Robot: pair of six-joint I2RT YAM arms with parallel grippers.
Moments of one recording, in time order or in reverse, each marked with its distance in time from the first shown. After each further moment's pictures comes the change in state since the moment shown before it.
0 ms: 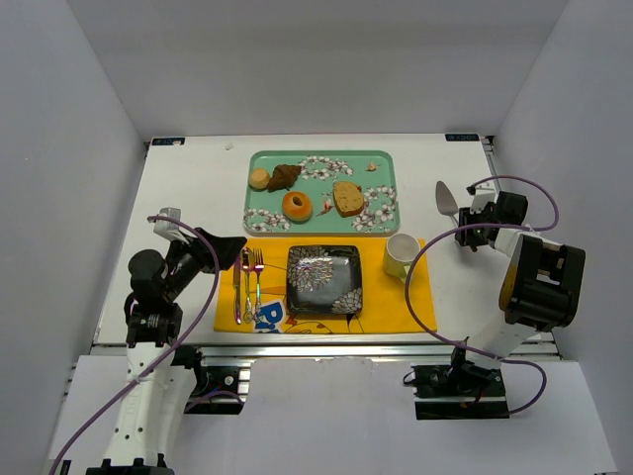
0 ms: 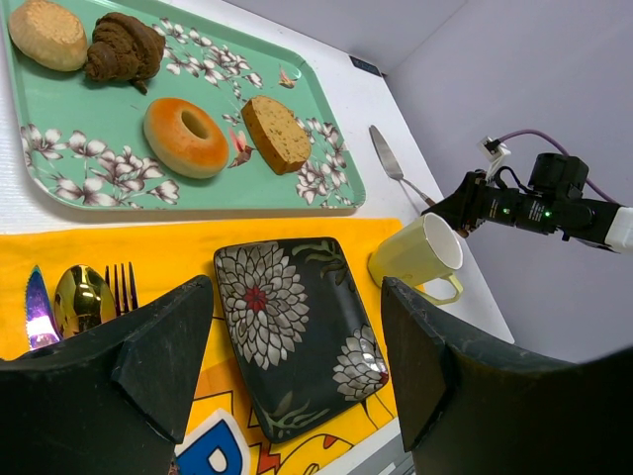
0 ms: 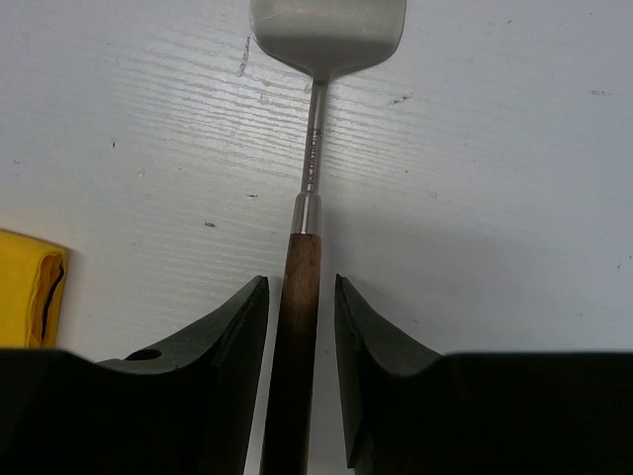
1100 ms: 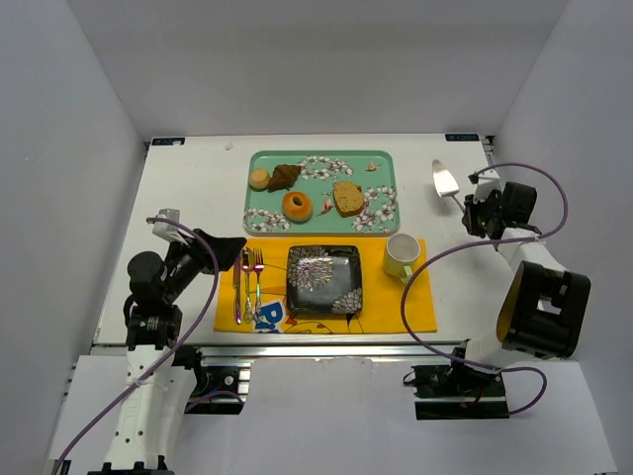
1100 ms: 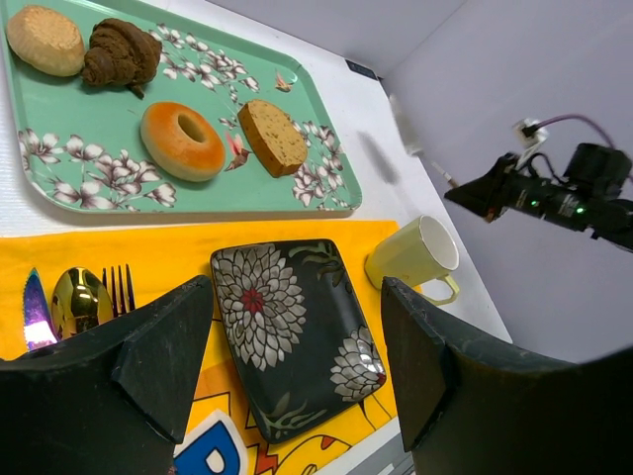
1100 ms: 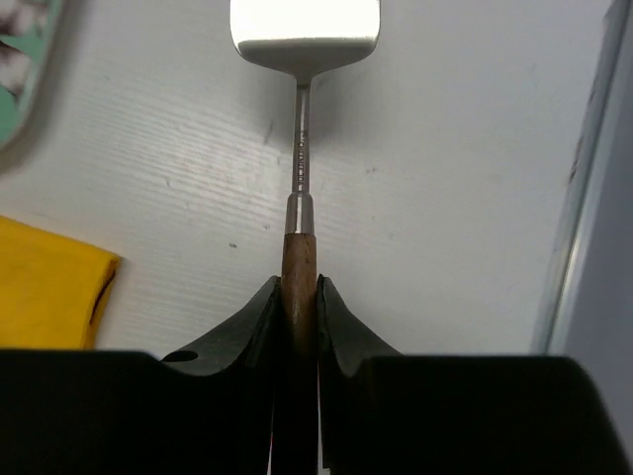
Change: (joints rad) left arm 0.000 -0.018 0.000 -0.004 0.000 -0.004; right arm 0.017 -0.160 -0.009 -0.013 -0.004 -0.048
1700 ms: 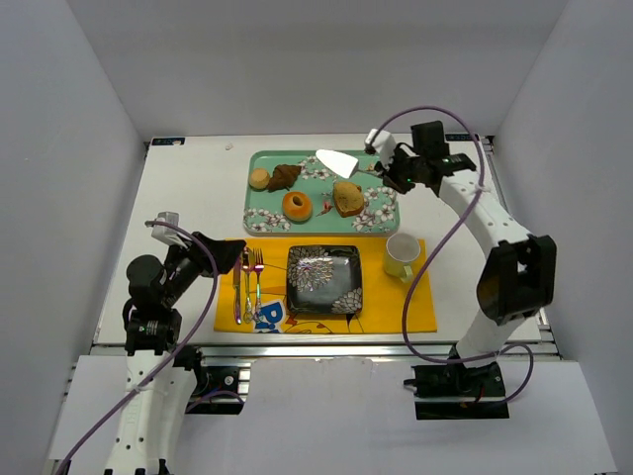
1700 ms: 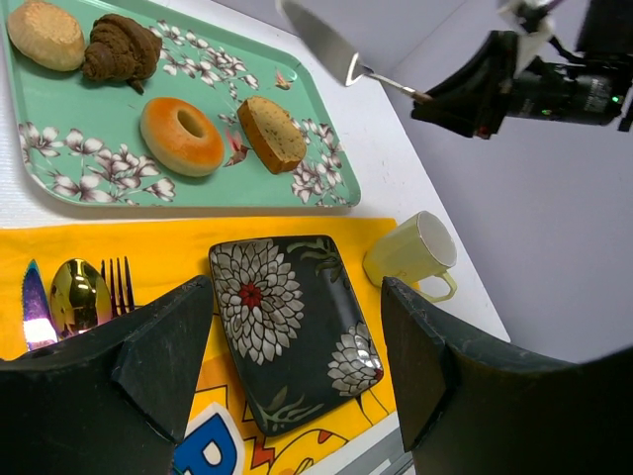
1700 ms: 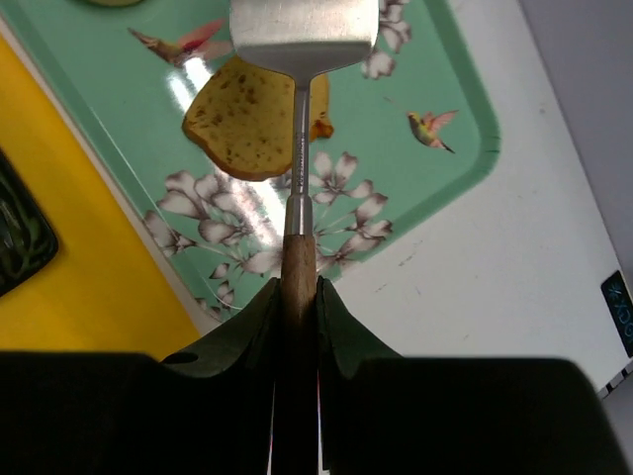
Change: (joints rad) left arm 0.000 -0.035 0.000 -0.037 -0.004 -0.003; right arm 0.535 0.174 0.640 -0.471 -0.005 -0.333
